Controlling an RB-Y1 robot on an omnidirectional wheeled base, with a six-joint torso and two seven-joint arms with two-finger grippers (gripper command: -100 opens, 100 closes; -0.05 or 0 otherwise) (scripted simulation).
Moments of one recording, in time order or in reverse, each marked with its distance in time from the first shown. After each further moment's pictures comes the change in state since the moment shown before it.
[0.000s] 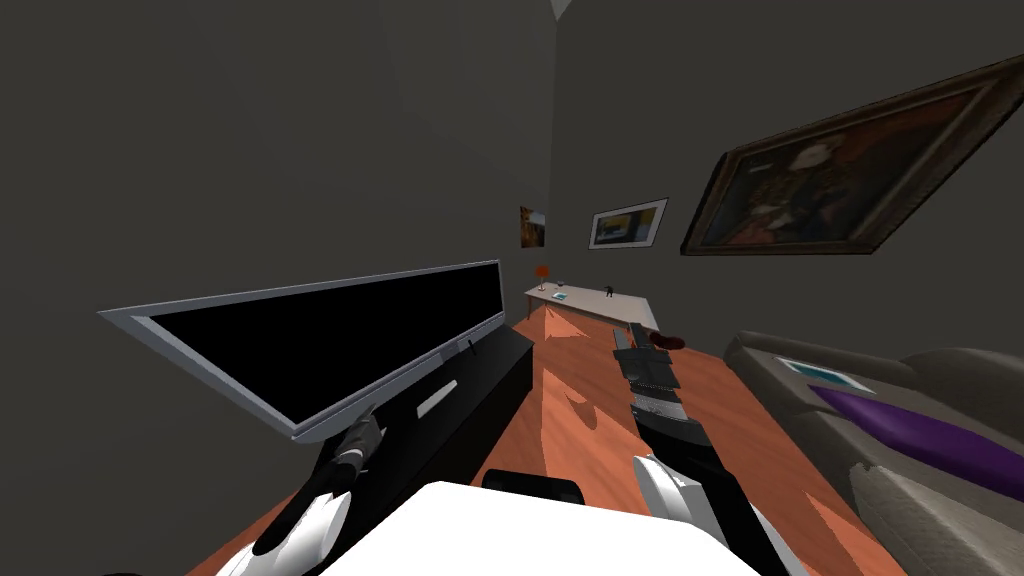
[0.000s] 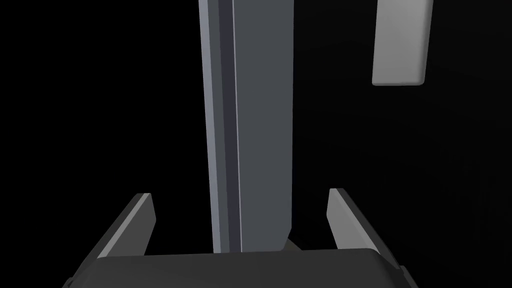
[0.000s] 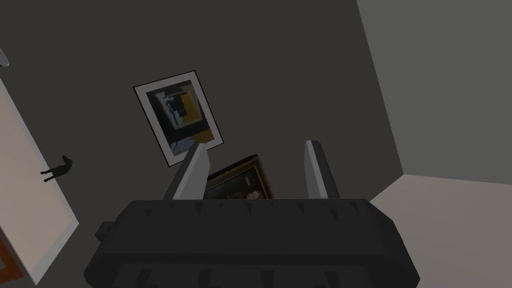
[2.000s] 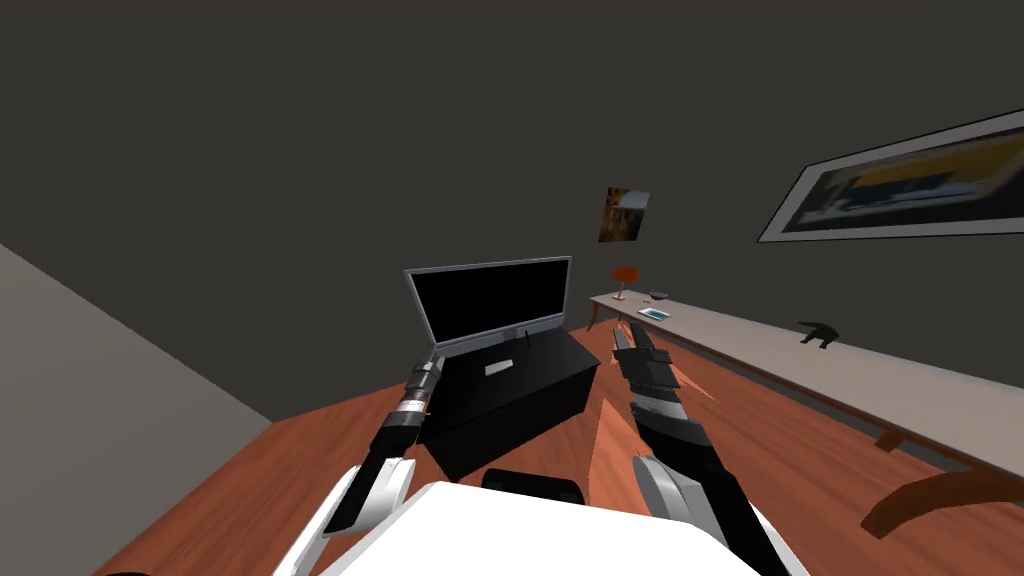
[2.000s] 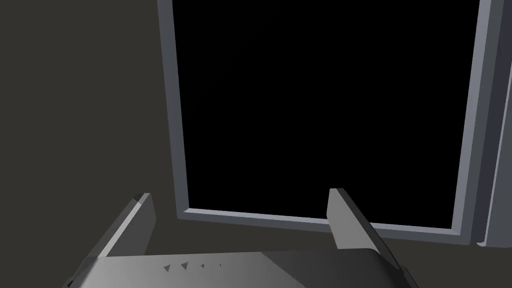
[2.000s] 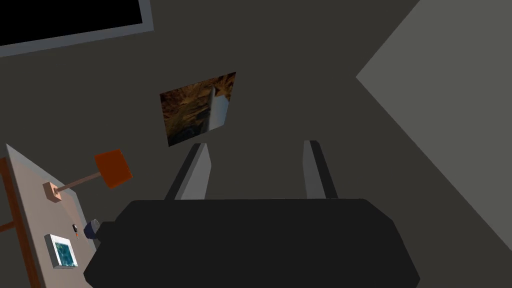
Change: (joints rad) left arm 0.031 -0.106 -0.305 -0.428 -0.243 -0.462 -0.176; right arm 0.000 0.000 0.000 0.000 0.000 0.000 0.000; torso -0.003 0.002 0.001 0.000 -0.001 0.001
